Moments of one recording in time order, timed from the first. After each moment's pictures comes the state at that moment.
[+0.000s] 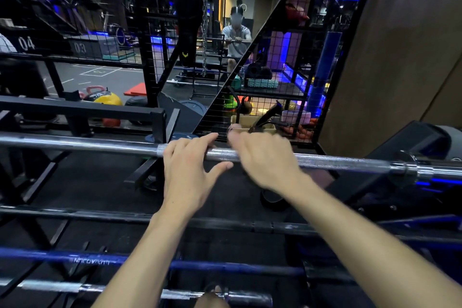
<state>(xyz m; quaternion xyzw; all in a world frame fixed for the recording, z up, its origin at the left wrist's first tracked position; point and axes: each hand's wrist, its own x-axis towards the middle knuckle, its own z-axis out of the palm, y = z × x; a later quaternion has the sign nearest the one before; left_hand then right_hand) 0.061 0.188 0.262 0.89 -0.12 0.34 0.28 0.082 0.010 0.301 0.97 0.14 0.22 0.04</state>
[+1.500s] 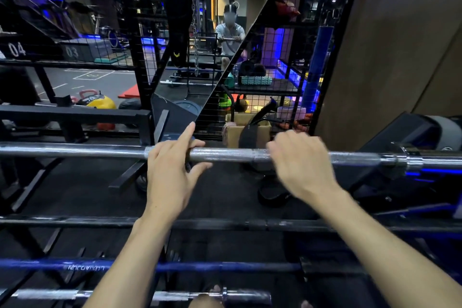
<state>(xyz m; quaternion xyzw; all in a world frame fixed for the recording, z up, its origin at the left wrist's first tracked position) 0.072 0.194 0.252 0.87 -0.14 0.34 0.31 0.053 -0.071 0.283 0.93 0.05 0.36 0.02</state>
